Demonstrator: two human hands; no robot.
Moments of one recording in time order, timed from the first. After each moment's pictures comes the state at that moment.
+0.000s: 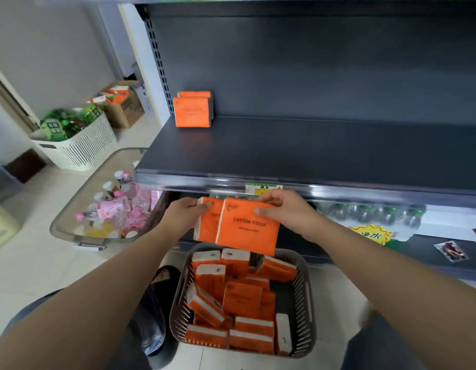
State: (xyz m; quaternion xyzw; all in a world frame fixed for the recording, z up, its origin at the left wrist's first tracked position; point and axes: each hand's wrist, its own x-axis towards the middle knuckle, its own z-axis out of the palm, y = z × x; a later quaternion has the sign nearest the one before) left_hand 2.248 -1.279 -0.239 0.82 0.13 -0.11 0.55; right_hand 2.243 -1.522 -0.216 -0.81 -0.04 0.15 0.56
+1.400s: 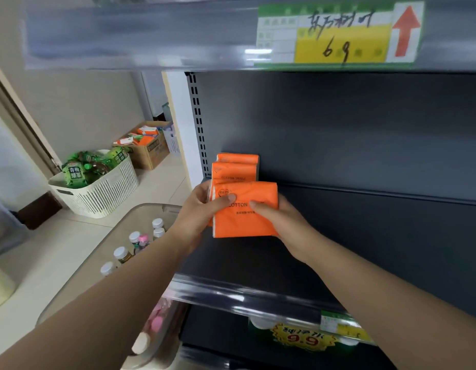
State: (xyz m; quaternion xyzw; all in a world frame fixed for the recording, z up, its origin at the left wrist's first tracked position) left_hand 2.478 -1.200 -0.194 0.65 -0.04 -0.01 0.76; right_hand 2.471 -1.382 -0.185 -0.71 -0.03 0.13 0.69
